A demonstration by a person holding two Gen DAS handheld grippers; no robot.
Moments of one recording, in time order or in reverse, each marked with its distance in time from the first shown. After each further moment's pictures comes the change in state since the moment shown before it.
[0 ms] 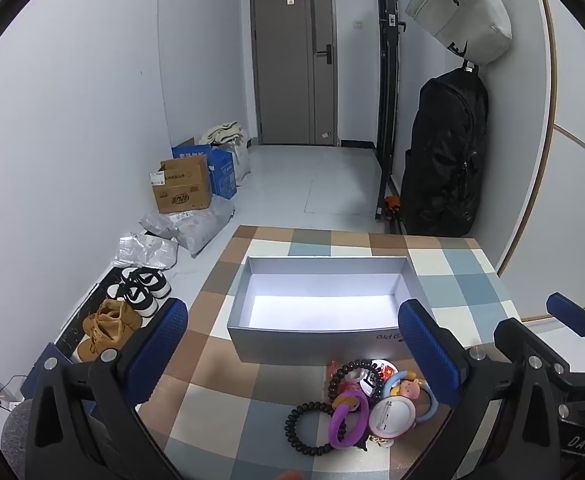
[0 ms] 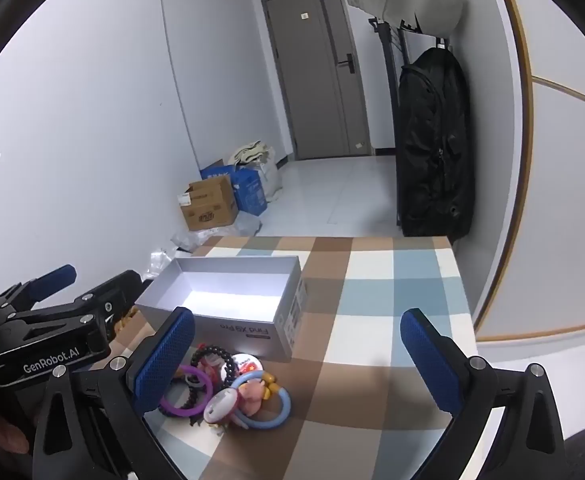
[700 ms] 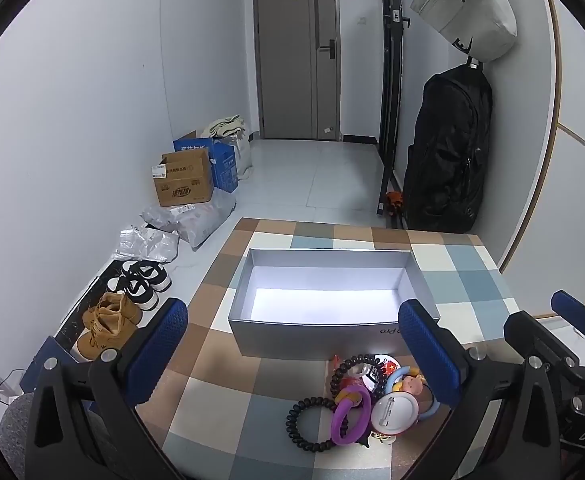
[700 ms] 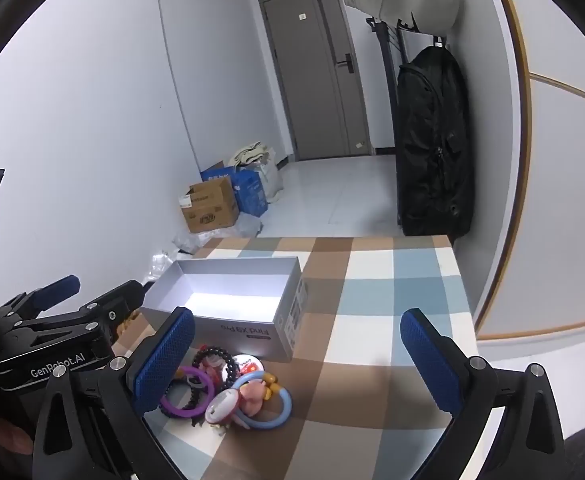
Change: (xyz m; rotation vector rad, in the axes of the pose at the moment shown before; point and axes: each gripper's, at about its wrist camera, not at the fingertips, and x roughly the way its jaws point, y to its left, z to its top) left arm 0.000 -0.004 -0.003 0.007 0.016 0.003; right arm -0.003 -0.001 0.000 0.018 -0.010 0.007
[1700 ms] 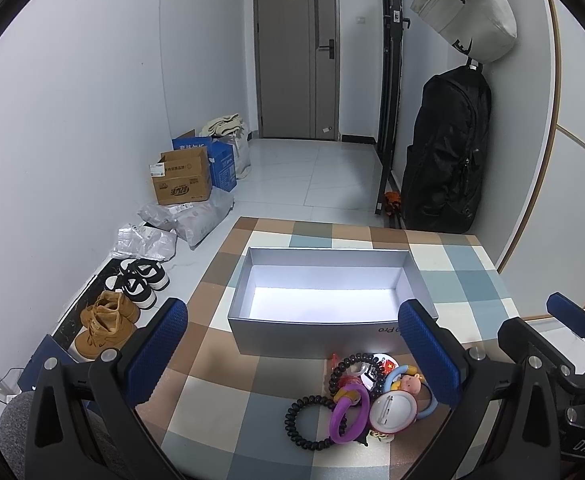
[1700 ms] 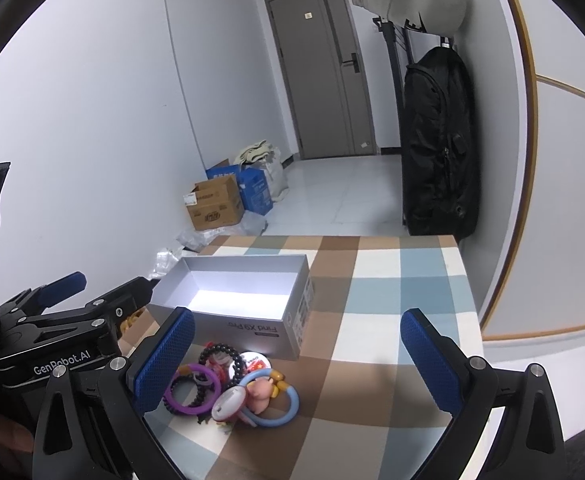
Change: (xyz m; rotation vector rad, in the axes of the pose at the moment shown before) left arm 0.003 0.000 0.000 -0.006 0.006 -0.008; right arm 0.003 0.005 -0.001 -0.010 0.009 0.015
